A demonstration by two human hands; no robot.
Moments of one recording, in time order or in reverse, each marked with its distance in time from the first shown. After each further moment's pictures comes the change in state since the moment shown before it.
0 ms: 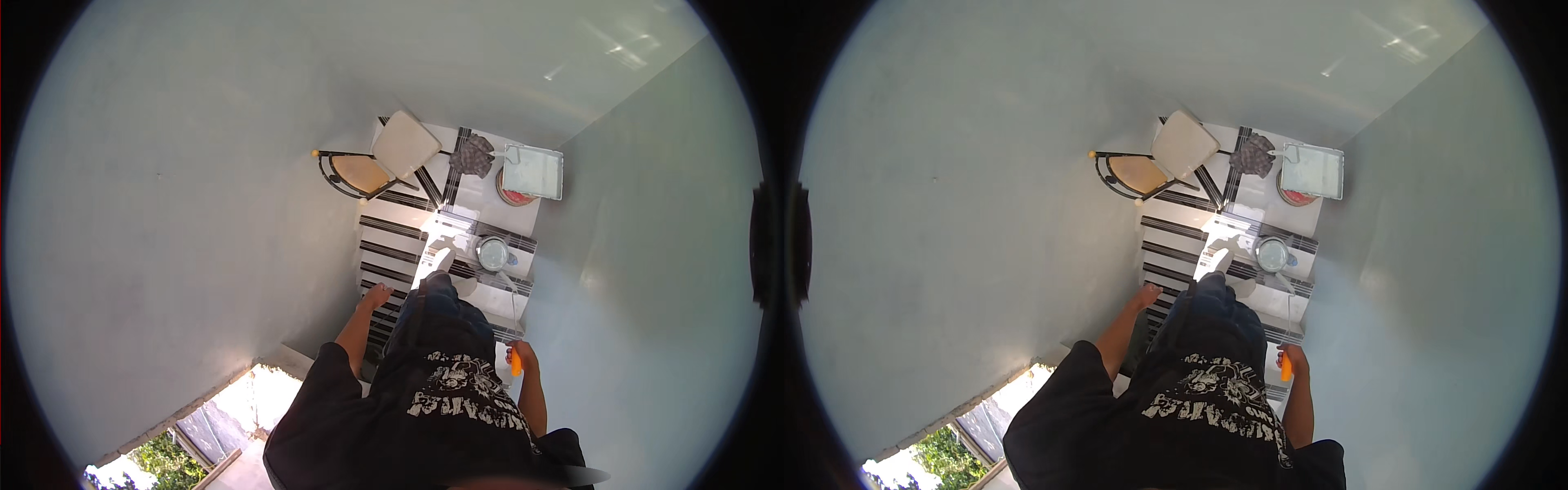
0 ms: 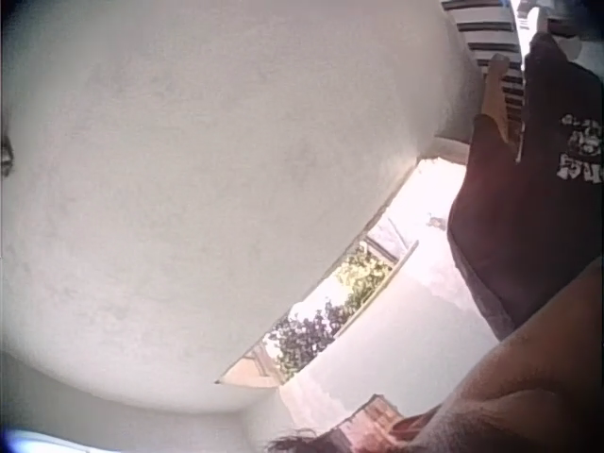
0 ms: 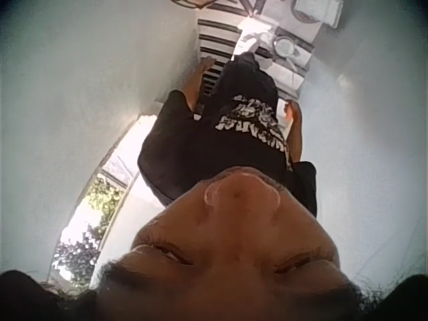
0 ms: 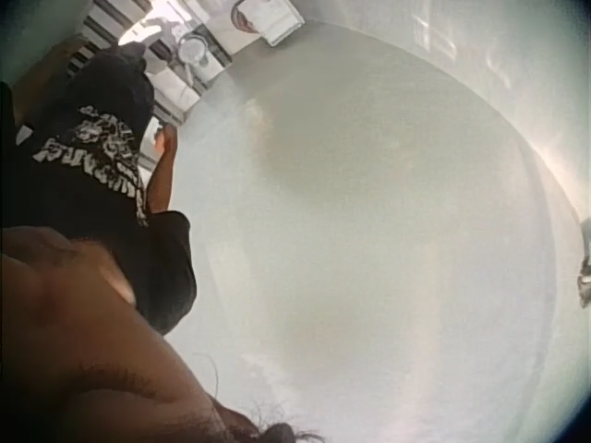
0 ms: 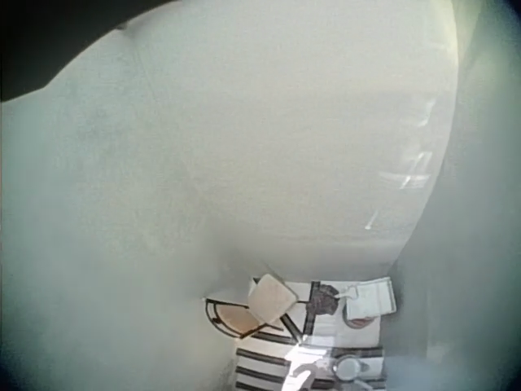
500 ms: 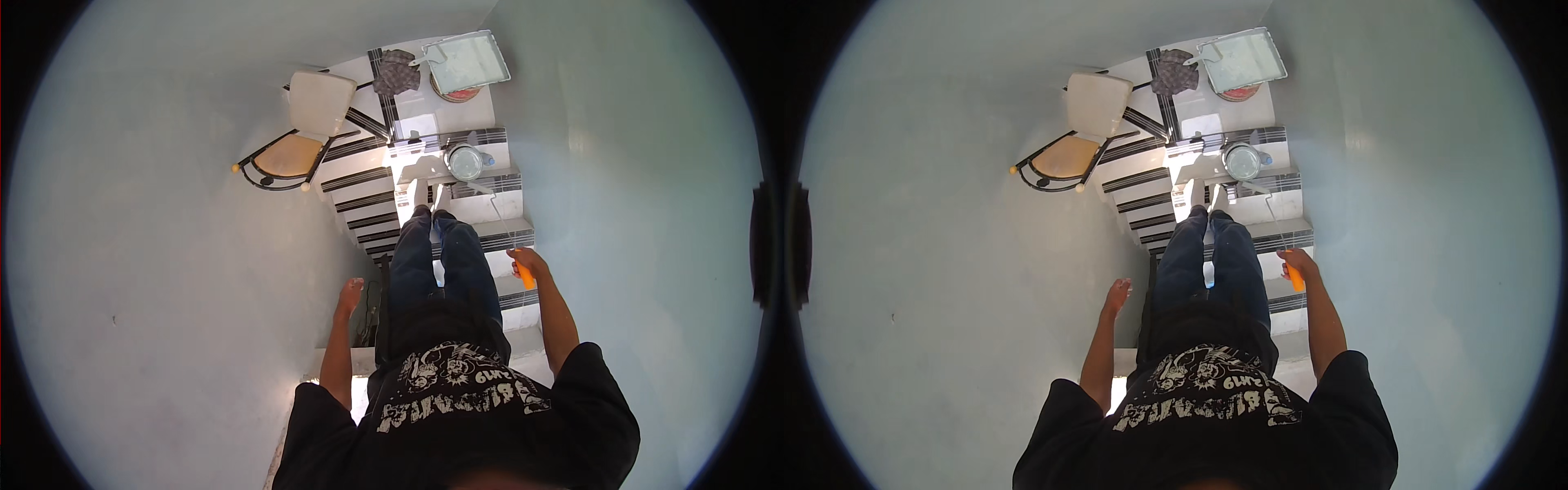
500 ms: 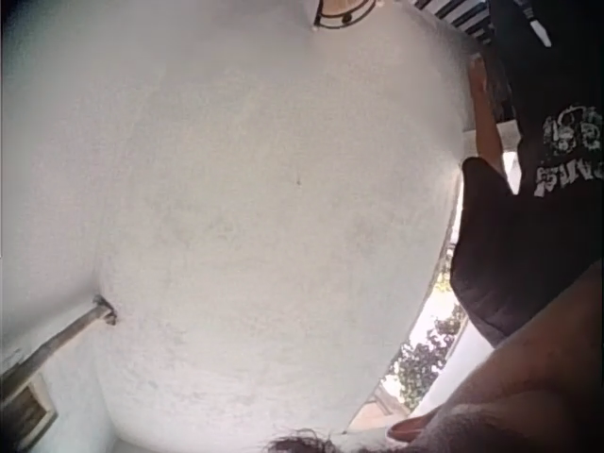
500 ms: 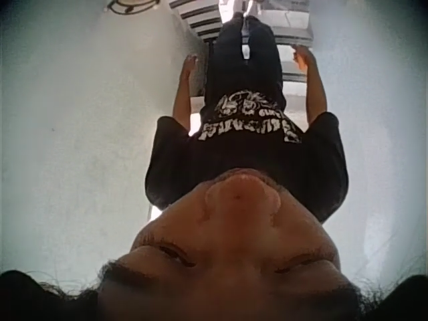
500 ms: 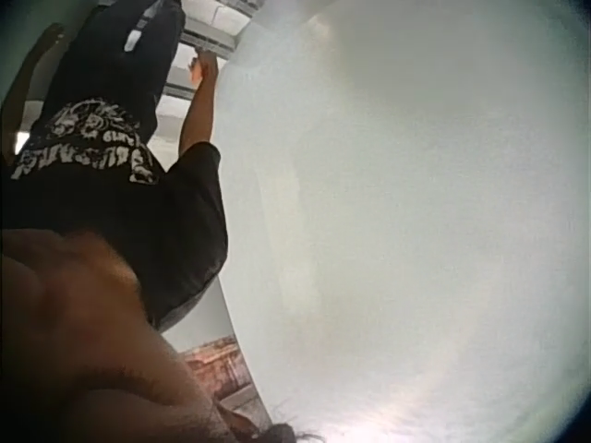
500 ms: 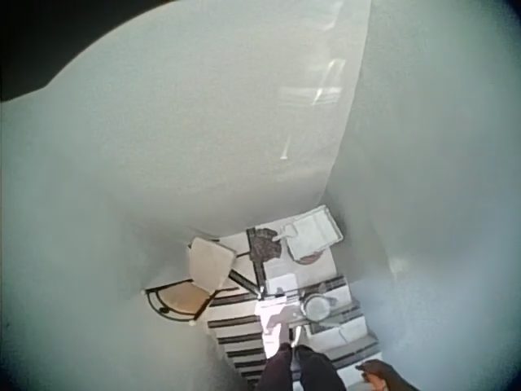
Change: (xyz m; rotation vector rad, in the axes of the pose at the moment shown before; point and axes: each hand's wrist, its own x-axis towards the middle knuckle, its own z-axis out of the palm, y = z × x) left_hand -0.005 -0.051 -0.011 -0.174 -0.074 -0.017; right_hand 0.050 -0.019 0.004 0.058 0.088 0.065
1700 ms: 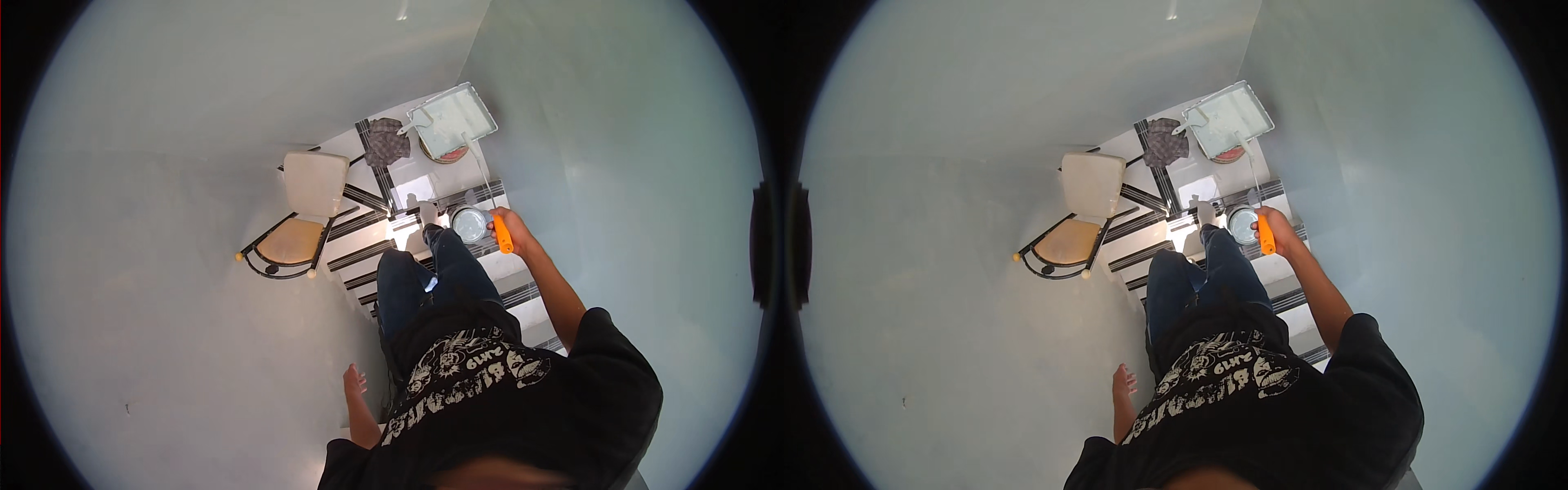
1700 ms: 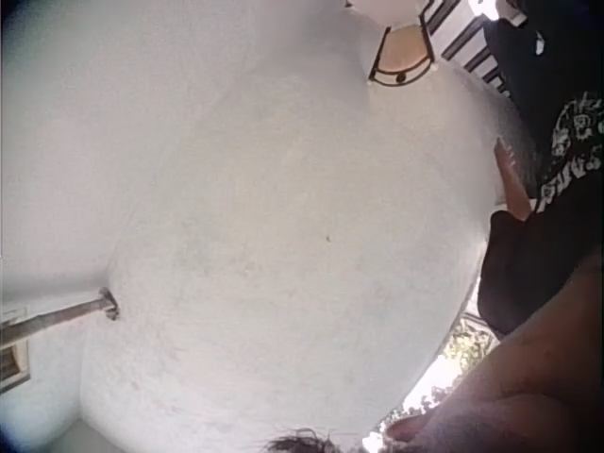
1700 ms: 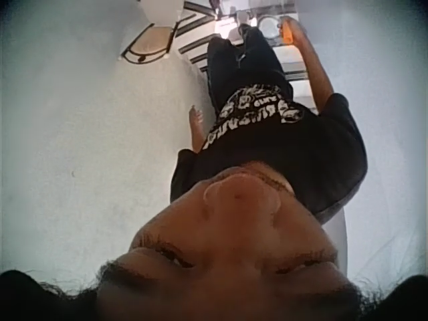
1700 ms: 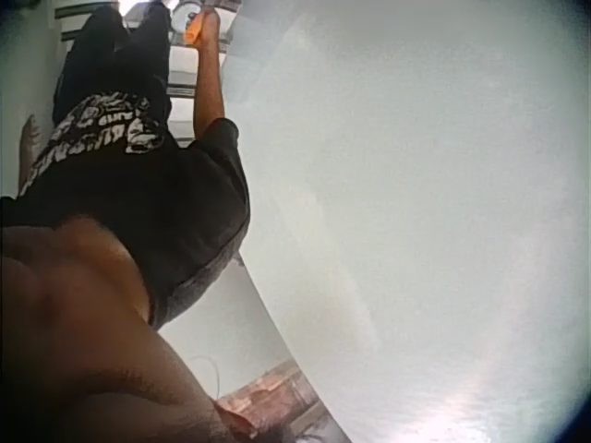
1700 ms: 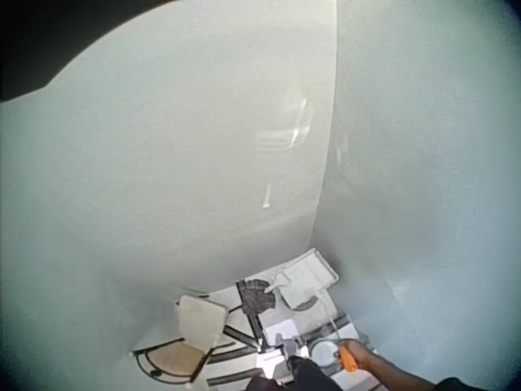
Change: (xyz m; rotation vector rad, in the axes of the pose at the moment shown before) left_hand 0.067 -0.058 -0.043 -0.357 0.194 -0.695; right_hand -0.018 -0.248 0.064 0.489 -0.180 -0.495
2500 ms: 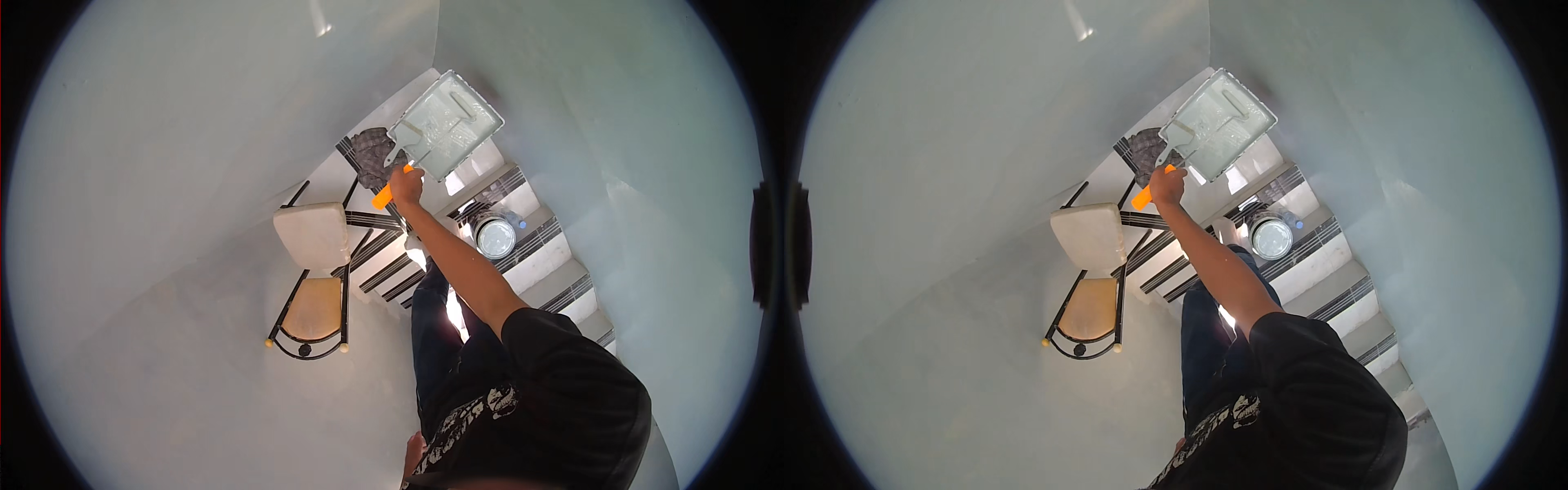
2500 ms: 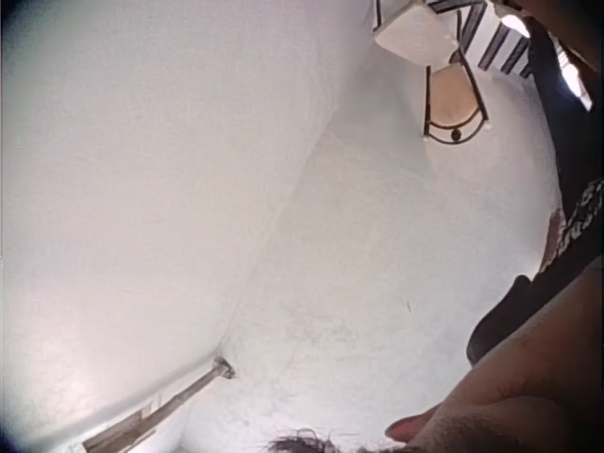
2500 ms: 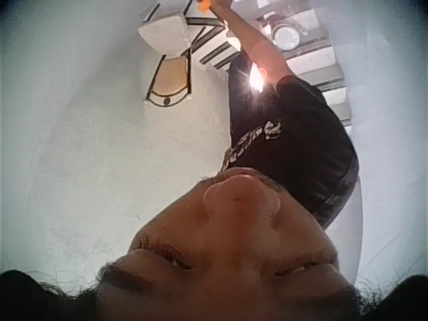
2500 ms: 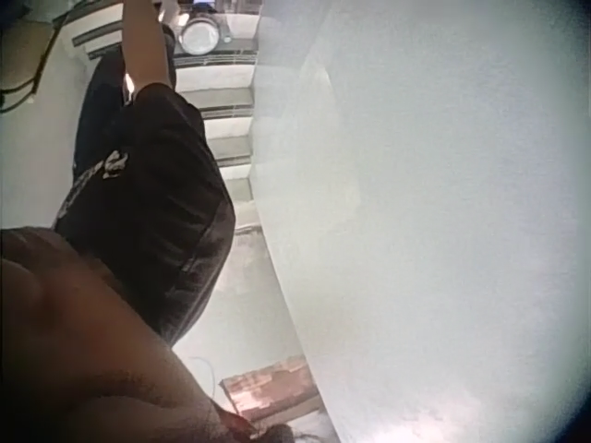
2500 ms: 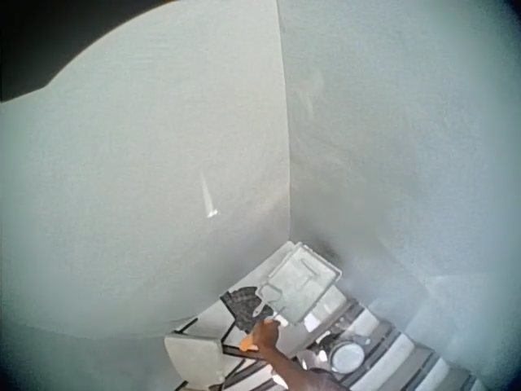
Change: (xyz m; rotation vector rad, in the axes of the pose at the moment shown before) left_hand -0.083 0.089 0.037 0.558 -0.018 0.018; right_hand 0.389 -0.125 0.197 0.094 0.630 -0.239
